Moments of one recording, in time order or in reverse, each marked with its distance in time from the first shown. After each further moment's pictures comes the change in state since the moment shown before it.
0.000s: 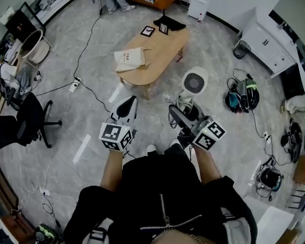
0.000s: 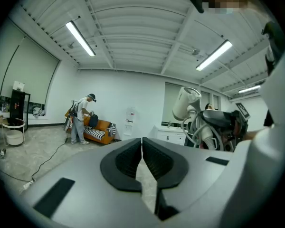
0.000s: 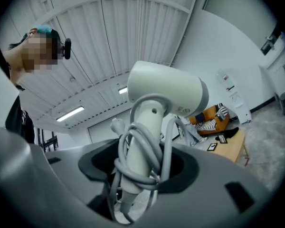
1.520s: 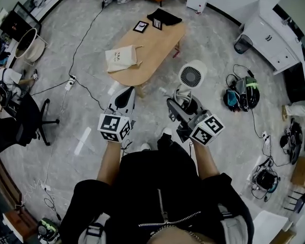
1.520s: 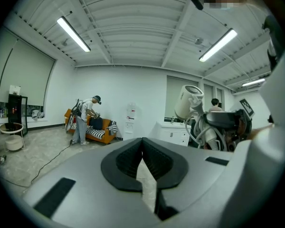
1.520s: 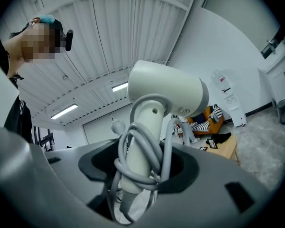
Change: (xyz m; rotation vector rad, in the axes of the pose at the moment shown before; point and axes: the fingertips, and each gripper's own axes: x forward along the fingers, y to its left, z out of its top) left arm 0.132 -0.013 0.008 0.037 0.053 0.027; right arm 0.000 -0.122 0.044 -0.009 0.046 -0.038
